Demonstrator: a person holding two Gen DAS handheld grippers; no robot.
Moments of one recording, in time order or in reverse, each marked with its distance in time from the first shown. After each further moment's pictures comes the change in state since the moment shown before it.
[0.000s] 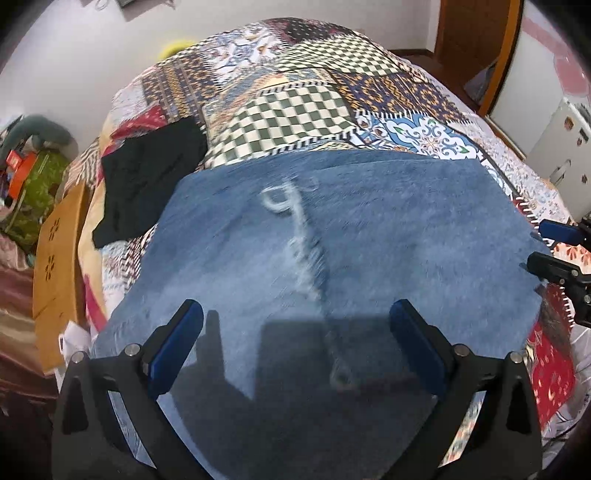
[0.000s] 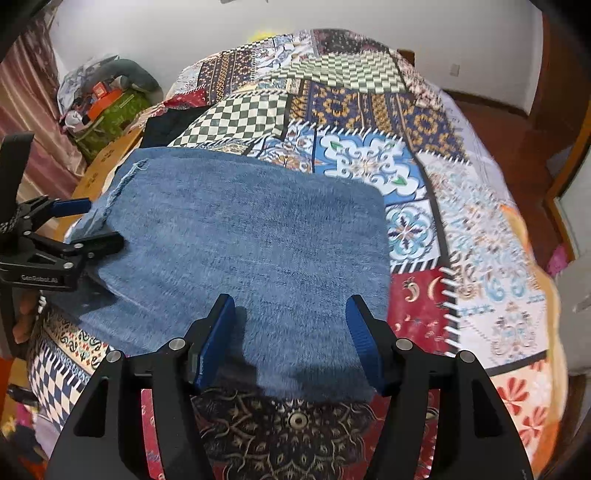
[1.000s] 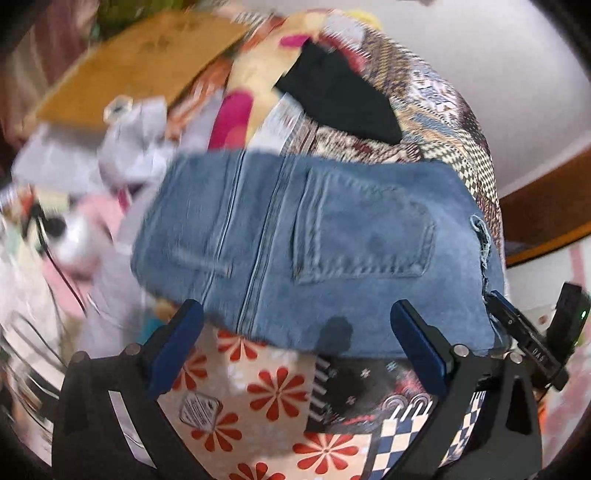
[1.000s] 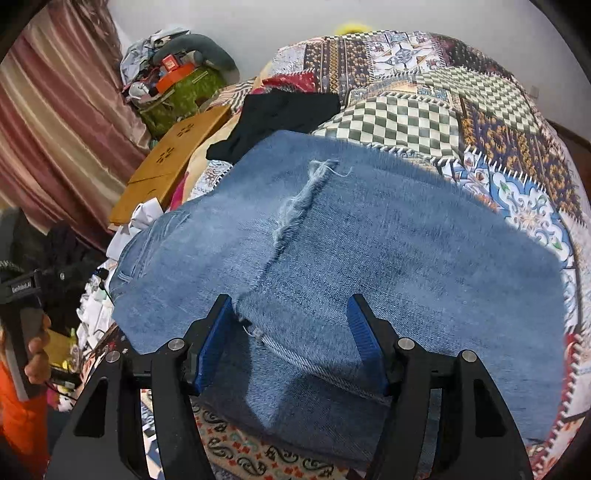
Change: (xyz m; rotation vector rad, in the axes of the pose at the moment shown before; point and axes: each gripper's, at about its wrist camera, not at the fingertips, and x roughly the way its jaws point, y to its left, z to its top) left arm -0.039 0.219 -0.182 -0.801 0.038 -0.214; right arm 0.052 0.132 0.032 -0.111 0.019 0.252
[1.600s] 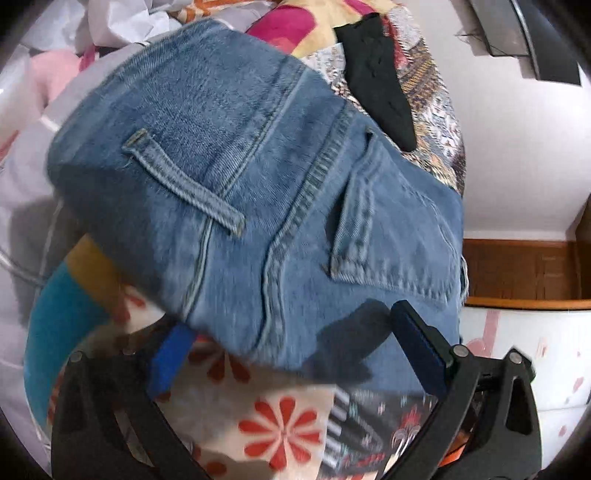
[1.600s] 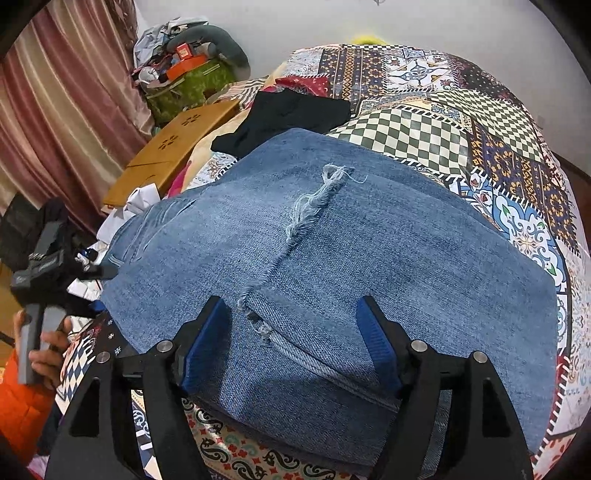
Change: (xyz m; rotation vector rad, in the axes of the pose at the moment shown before) left arm 0.080 0.066 -0.009 -0.348 0.149 -0.344; right arm 0.004 0.012 -0.001 -0.092 0.006 -0.044
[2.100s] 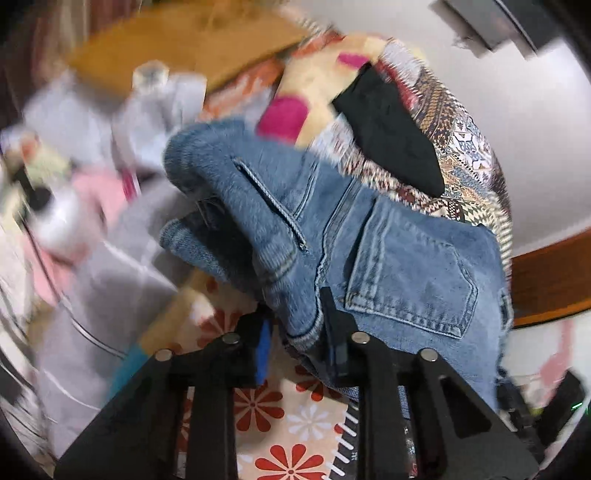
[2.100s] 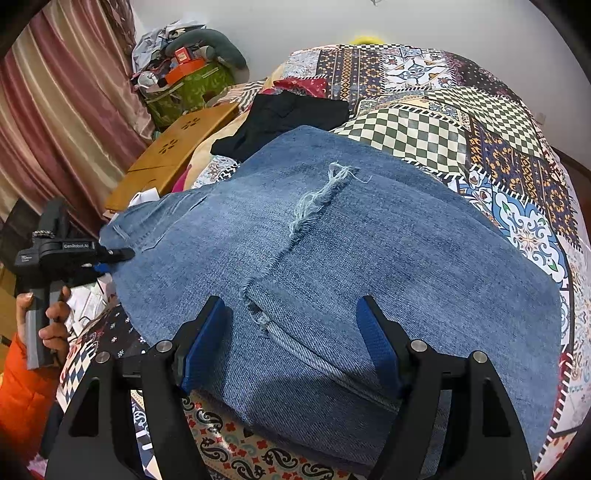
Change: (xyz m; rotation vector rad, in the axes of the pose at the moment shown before) left arm -0.041 -0.062 0.002 0.217 -0.322 0.353; right arm -0.005 -0.004 0.000 0.030 -0.001 0.007
